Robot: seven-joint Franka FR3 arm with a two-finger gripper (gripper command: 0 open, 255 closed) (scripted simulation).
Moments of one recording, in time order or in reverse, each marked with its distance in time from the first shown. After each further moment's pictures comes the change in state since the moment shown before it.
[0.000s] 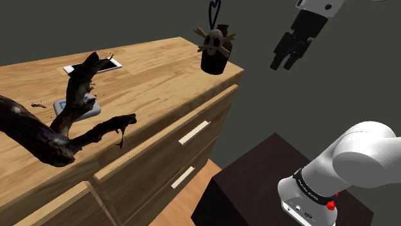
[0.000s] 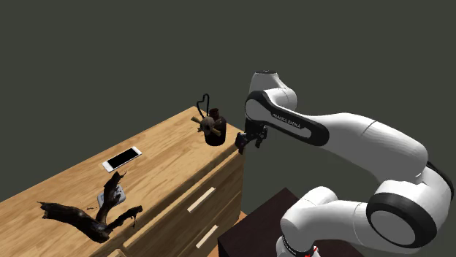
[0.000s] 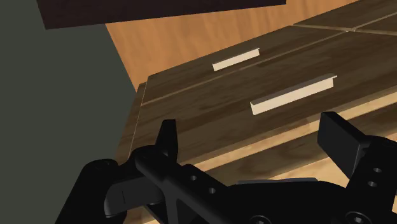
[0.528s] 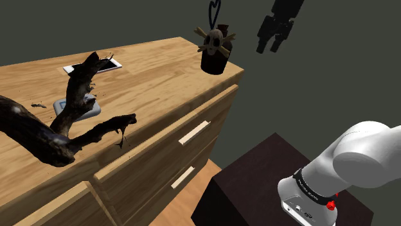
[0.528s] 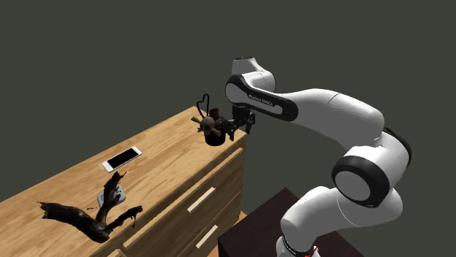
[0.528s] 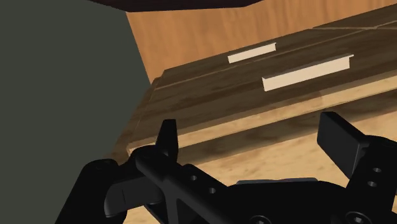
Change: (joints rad) arm 0.010 0.297 0.017 0.287 -0.062 -0.051 -0.027
